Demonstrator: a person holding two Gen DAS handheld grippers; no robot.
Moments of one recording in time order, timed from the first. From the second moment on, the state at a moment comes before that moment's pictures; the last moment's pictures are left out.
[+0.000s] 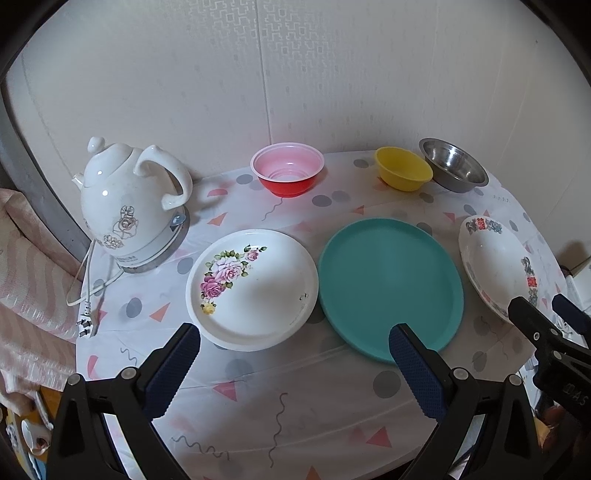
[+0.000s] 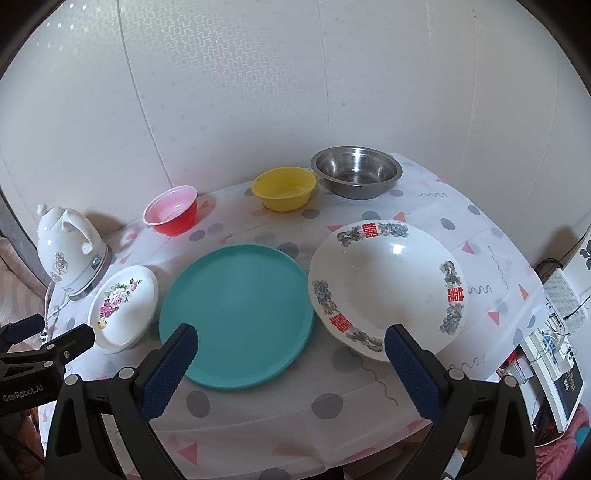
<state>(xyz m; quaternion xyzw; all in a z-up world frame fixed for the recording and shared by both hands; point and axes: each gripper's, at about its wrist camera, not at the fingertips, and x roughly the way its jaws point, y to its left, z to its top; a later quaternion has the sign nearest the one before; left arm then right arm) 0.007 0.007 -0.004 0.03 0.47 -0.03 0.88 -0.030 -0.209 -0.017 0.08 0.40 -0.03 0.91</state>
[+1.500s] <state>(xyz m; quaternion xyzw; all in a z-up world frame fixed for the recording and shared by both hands) 0.135 -0.103 -0.040 -0.13 0.58 -0.23 0.77 -0.001 -0.432 -0.089 0.29 0.42 -0.06 0.86</state>
